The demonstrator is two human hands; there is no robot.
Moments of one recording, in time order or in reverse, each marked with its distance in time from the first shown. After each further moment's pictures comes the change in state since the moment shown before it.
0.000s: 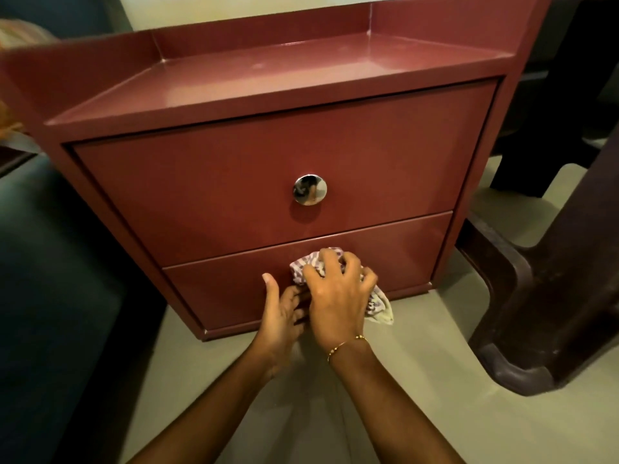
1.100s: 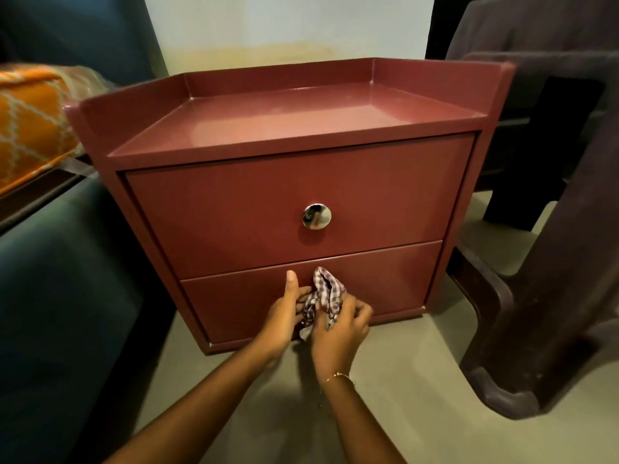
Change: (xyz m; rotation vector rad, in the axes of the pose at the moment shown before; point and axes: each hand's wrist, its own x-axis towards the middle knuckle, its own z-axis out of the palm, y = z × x) left_hand -0.016 0.034 0.013 0.348 0.084 0.167; right_hand -0.025 -0.014 0.003 0.541 -0.020 0.717
